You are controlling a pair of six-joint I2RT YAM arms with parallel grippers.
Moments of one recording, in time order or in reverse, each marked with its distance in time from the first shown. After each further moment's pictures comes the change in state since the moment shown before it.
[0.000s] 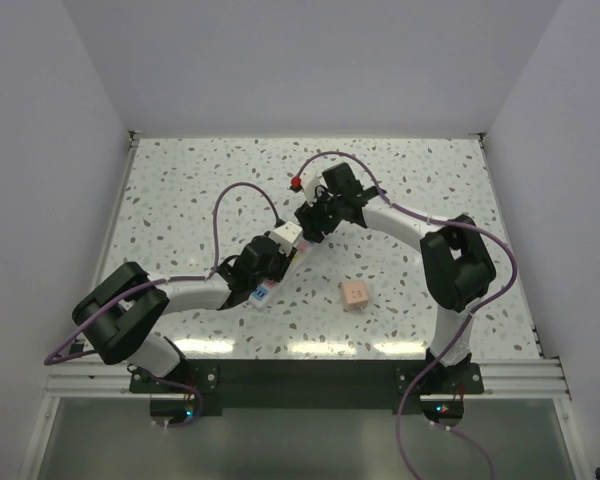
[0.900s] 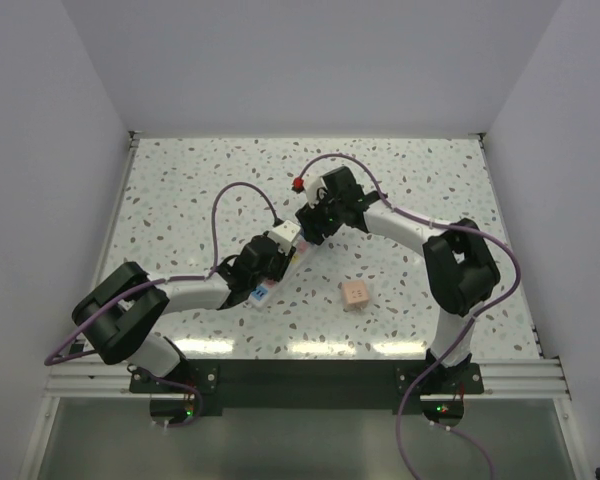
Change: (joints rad) left arm 0.006 0.000 -0.001 0.000 0.000 -0.024; right arm 0.013 -0.035 -0.051 0.034 0.048 0.068
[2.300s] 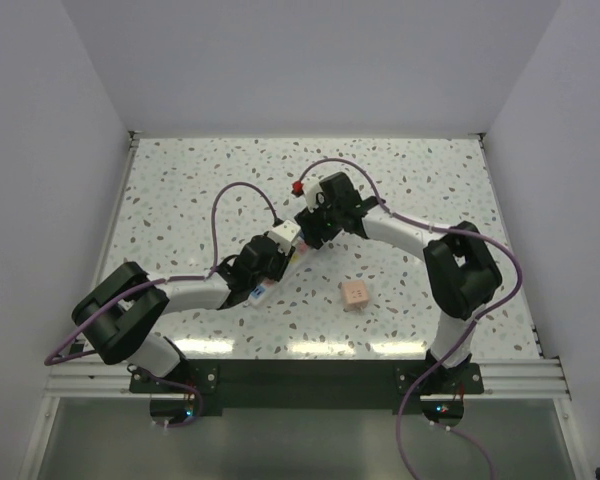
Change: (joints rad) left arm 0.002 -0.001 0.000 0.000 0.004 0.000; right arm 0.033 -0.024 -0.044 0.016 0.073 0.060
